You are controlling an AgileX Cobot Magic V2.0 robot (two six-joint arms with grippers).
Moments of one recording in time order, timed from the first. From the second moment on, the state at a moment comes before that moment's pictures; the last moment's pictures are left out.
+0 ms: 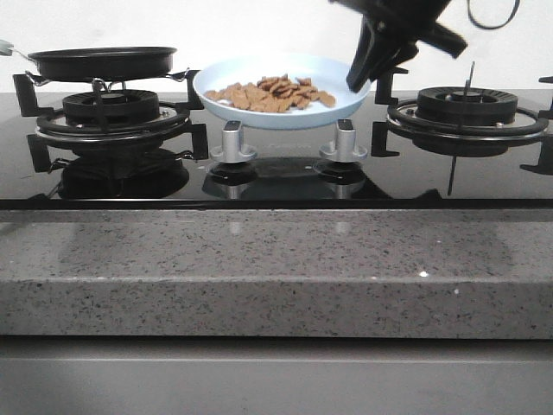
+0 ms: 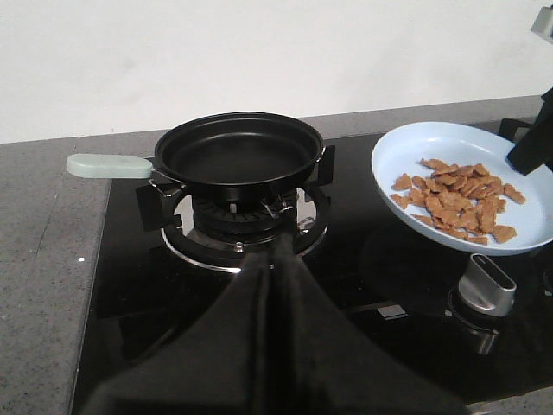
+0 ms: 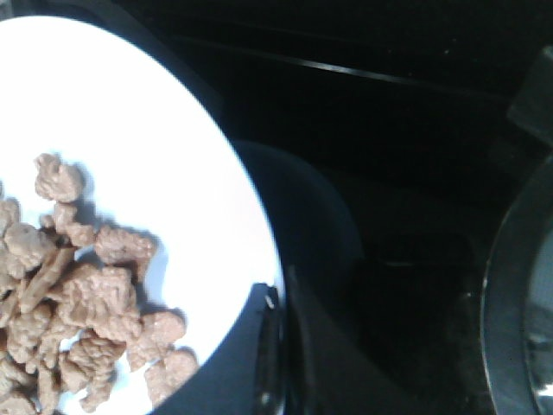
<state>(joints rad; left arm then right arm) -0.14 0.59 -0.54 -0.65 0.26 0.65 0.18 2.06 -1.94 0.45 1.00 -0.12</state>
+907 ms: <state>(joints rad) -0.14 0.59 -0.54 -0.65 0.26 0.65 0.18 2.08 -2.02 0.41 1.08 -0.11</state>
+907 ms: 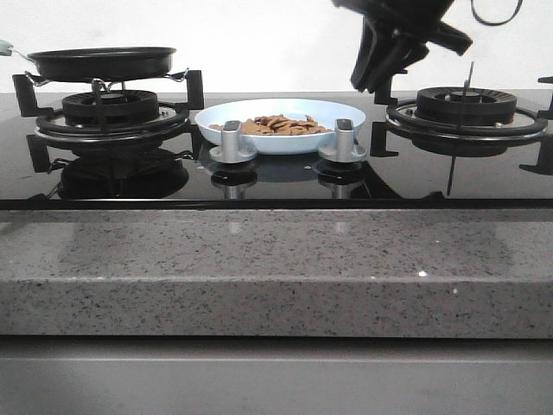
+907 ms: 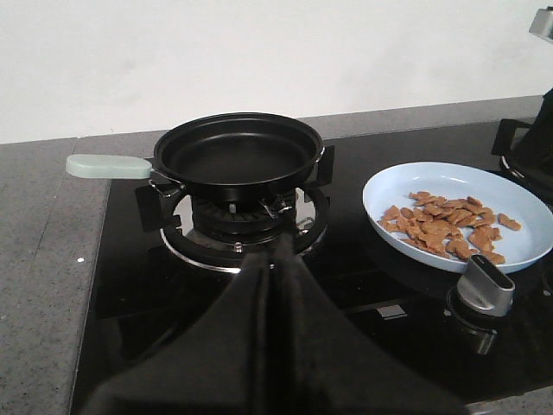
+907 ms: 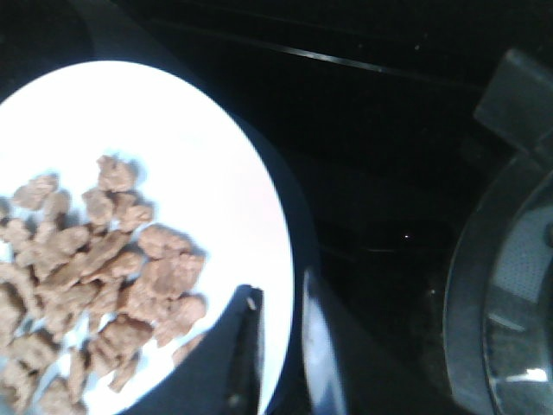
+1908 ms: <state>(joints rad) -0.14 0.59 -0.54 -0.65 0.26 0.65 0.17 1.27 -1.32 0.22 0.80 -0.11</state>
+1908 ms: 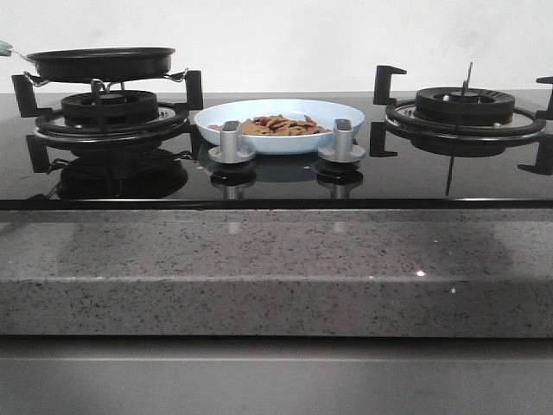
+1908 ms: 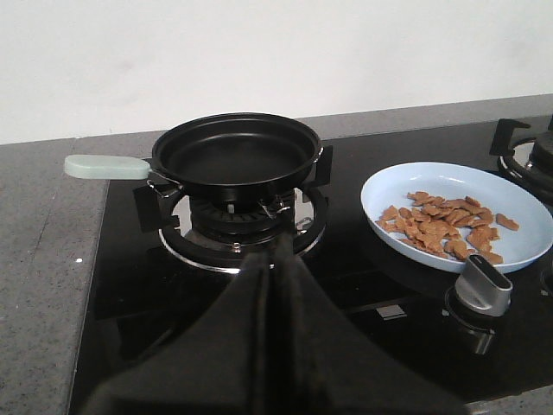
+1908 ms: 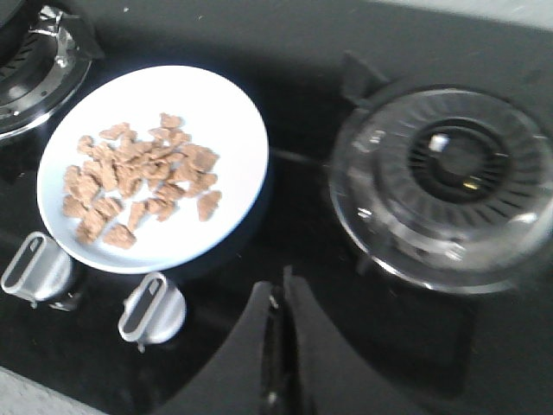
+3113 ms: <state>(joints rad) -0.14 0.59 -0.54 -0.65 0.26 0.65 0.17 0.25 -0.43 0.21 0.48 -0.11</state>
